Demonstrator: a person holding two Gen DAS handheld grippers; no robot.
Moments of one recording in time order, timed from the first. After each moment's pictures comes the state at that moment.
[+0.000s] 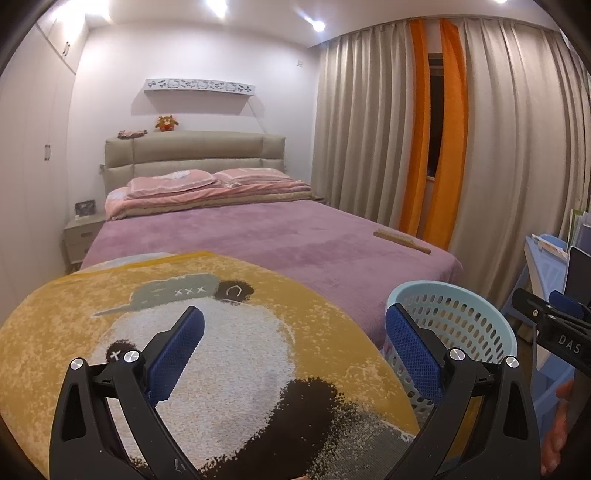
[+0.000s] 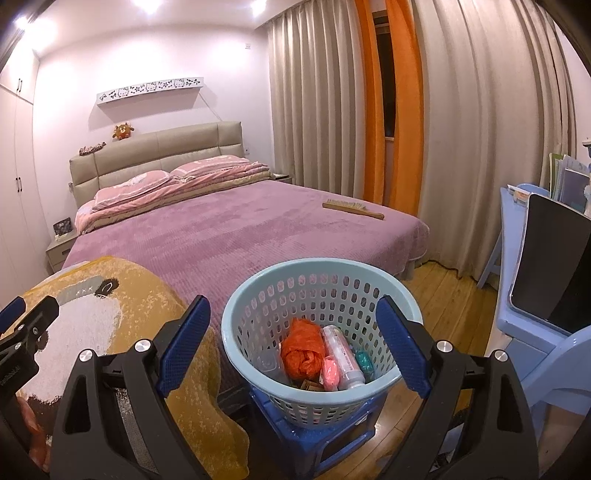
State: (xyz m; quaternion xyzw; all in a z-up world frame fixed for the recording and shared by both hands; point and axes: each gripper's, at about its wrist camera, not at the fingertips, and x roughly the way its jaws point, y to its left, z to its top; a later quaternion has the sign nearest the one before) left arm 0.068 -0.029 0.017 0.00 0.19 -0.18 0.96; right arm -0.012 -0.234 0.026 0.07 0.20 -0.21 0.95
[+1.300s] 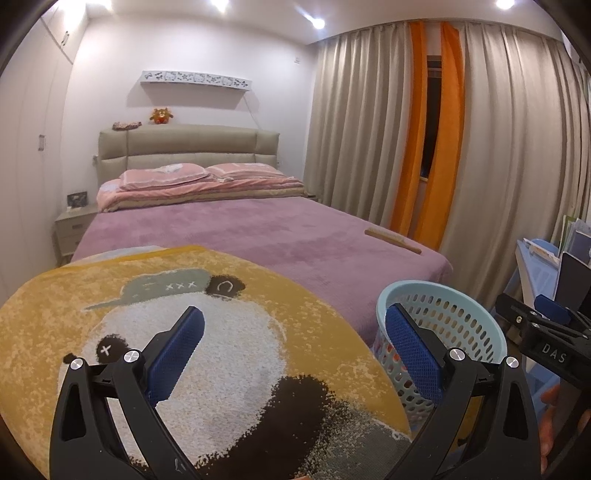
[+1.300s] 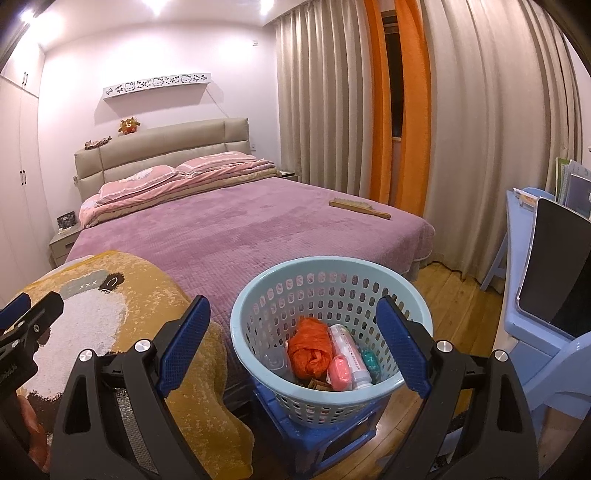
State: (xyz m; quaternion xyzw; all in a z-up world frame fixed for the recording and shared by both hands) left arm 0.070 -0.020 0.016 -0.02 0.20 -0.20 0.96; right arm -0.006 -0.227 0.022 0.06 0.21 -0.20 0.96
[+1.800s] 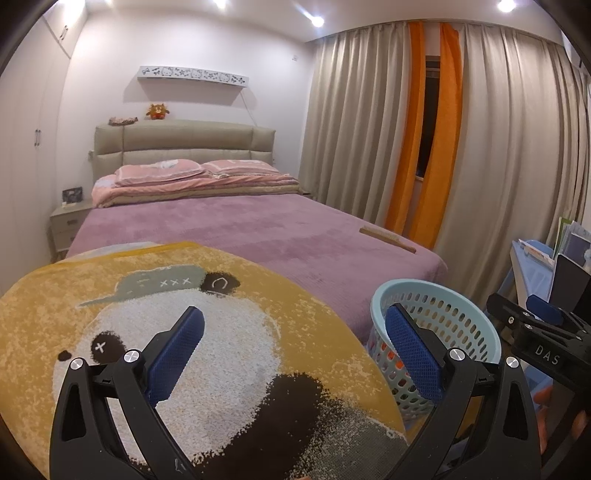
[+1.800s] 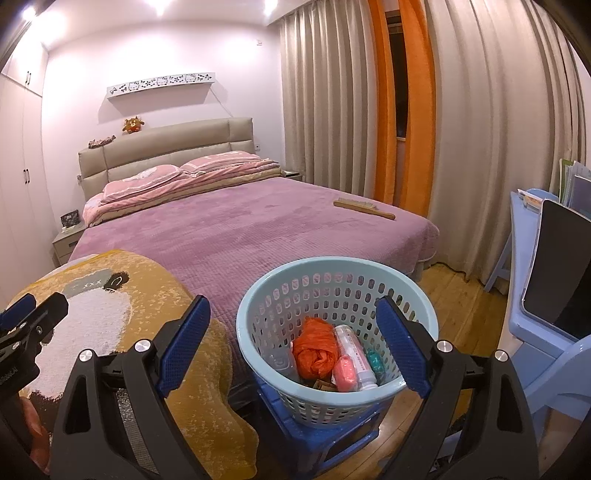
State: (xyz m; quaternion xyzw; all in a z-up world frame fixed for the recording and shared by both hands) left arm 0.071 -0.021 0.014 -0.02 0.21 -0.21 0.95; right arm -0.004 -0.228 0.024 0.06 0.21 -0.19 0.96
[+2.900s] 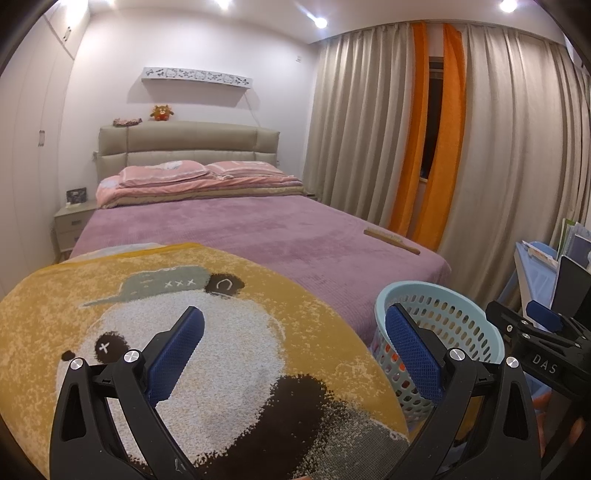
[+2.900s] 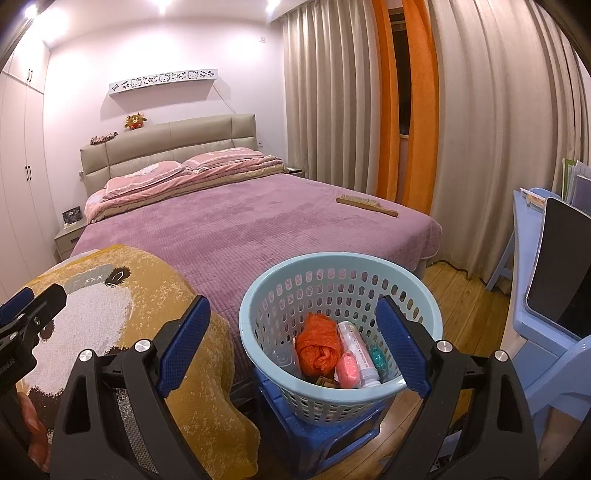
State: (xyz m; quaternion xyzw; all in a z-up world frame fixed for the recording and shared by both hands) left arm 0.069 -0.024 0.015 -0.02 0.21 -0.20 0.96; right arm -0.001 -0.230 0.020 0.06 0.22 -0.18 0.96
